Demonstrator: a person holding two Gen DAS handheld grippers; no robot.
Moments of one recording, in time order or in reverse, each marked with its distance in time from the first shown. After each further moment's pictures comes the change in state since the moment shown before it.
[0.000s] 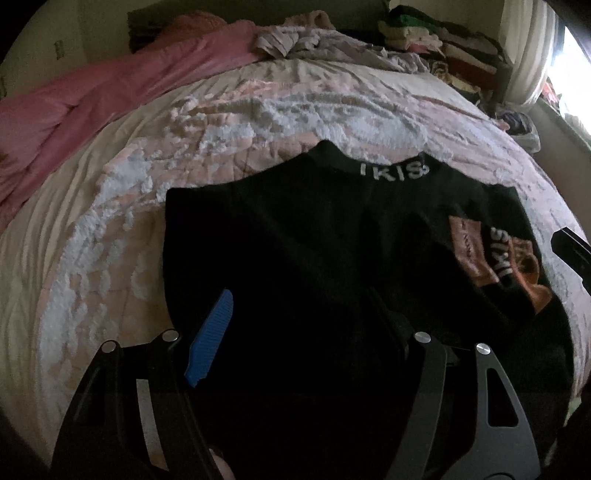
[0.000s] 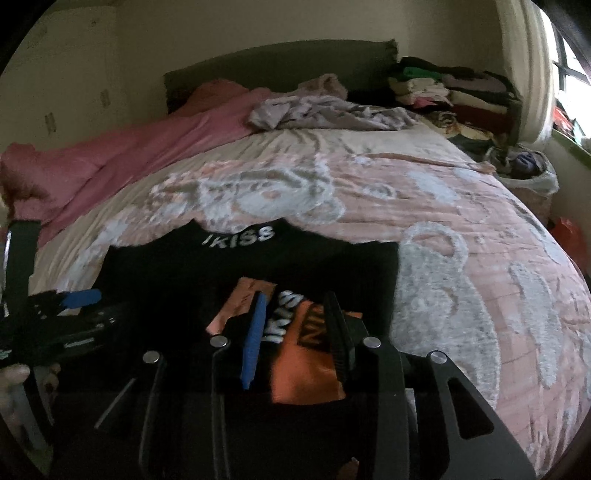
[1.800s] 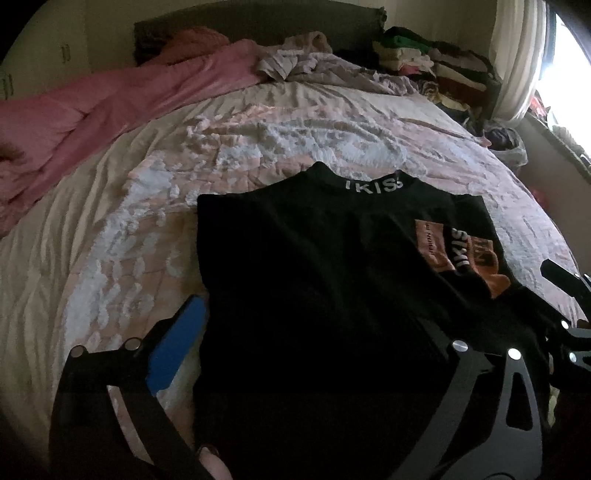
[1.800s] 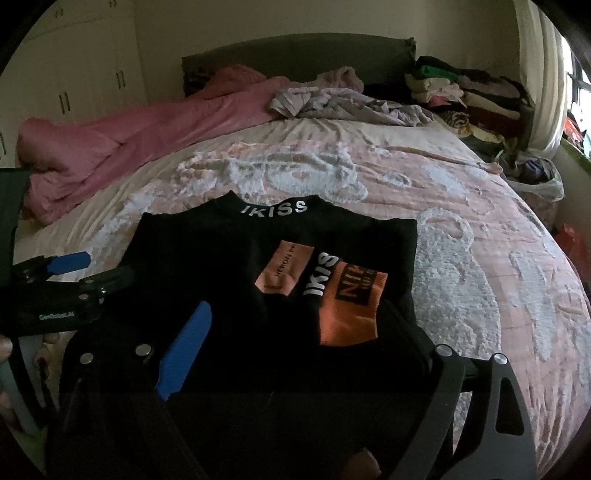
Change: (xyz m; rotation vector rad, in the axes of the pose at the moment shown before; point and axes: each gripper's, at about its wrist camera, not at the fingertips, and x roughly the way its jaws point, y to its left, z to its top) left arm -0.067 0.005 -0.021 -0.016 -0.086 -0.029; right arm -0.042 0.030 -0.022 -0.032 0.029 0.003
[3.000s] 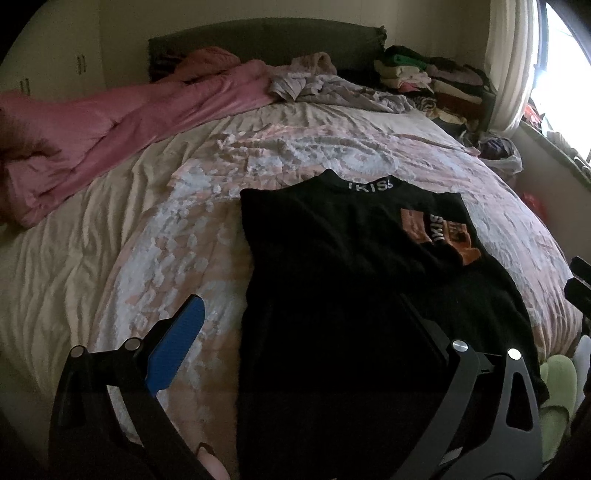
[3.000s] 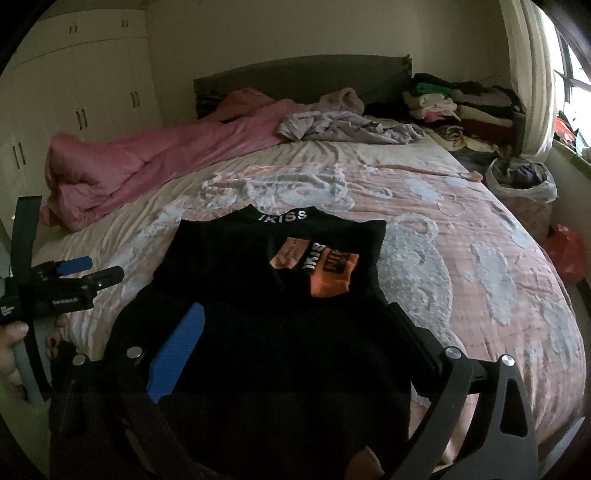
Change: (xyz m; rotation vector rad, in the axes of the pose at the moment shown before) left arm -0.084 0.016 -0.047 -0.003 -0.068 0.024; right arm -0.113 -0.011 -0.039 0.016 -0.071 0.036
